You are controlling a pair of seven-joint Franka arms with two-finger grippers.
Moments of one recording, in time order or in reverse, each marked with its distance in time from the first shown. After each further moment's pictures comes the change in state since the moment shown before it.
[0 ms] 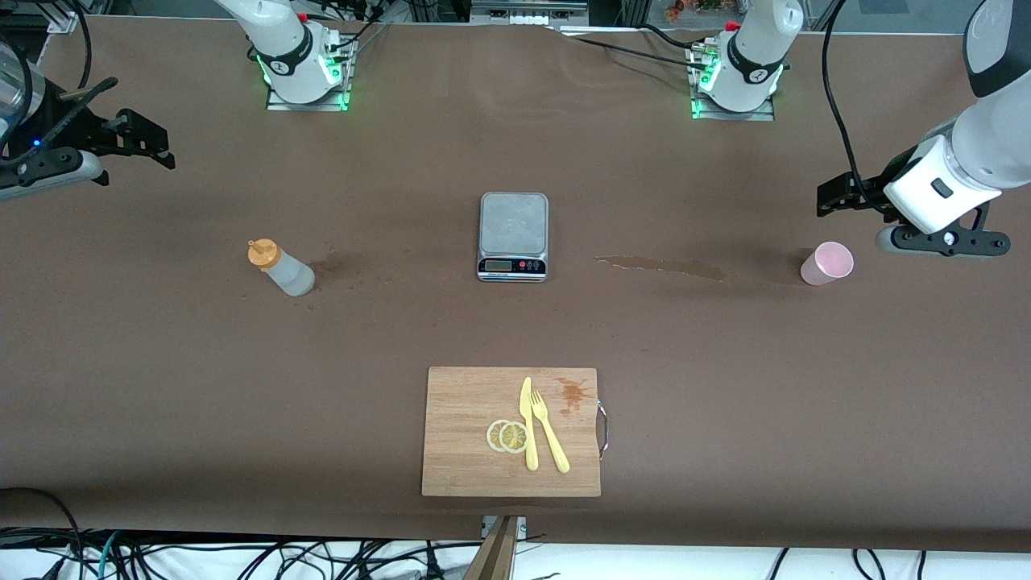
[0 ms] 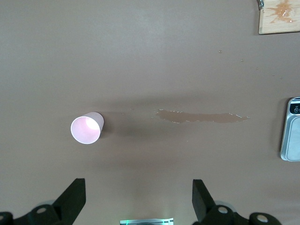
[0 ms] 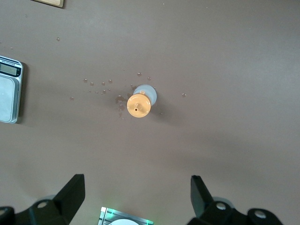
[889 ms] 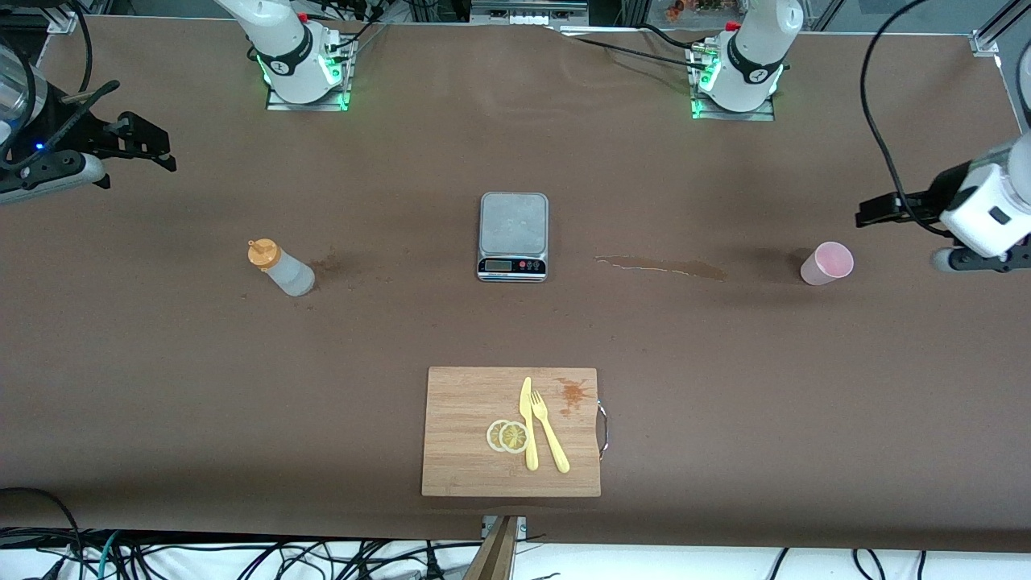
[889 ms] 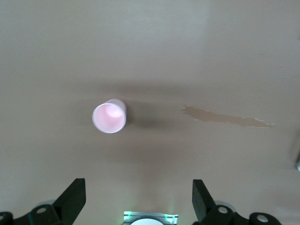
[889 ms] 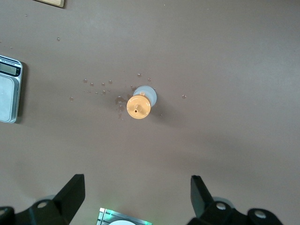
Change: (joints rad) left arm 0.143 0.038 0.020 -0.036 0.016 -0.003 0.016; right arm 0.000 0.005 0.000 0.000 0.000 0.007 -0.011
